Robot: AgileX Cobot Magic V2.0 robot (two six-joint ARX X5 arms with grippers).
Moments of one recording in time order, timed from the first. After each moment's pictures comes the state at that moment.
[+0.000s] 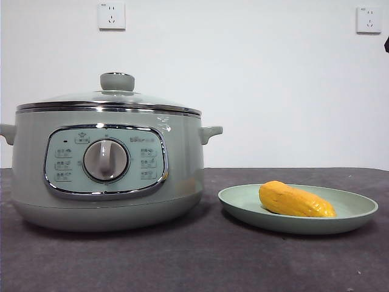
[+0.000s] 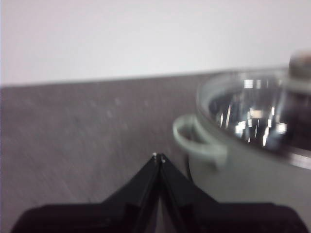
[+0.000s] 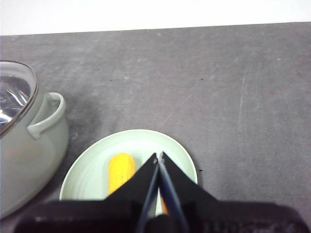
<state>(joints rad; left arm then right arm) -0.11 0.01 0.13 -0.25 -0.07 0.01 0.54 0.57 0.55 -0.35 0.32 0.18</state>
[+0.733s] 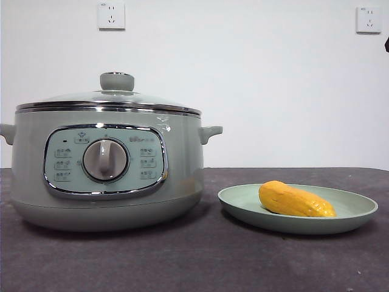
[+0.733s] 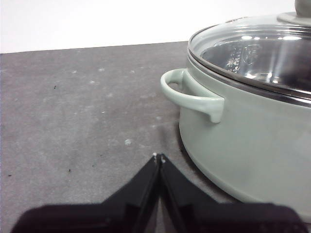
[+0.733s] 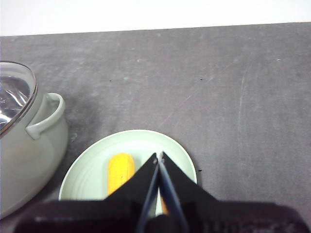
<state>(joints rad) -0.10 0.00 0.03 -0.21 -0.03 0.01 0.54 0.57 0.55 -0.35 0.32 0.18</state>
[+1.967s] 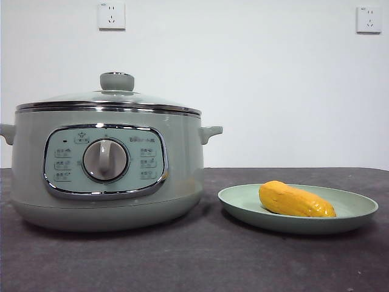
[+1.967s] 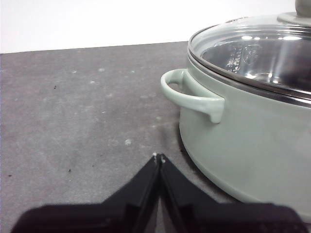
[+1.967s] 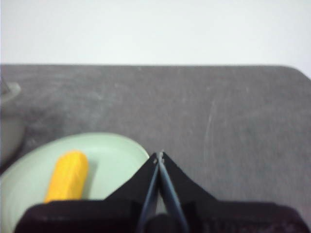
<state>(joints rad) -0.10 0.00 0.03 -0.21 -0.03 0.01 0.17 0.09 0.06 -0.08 0.02 -0.01</state>
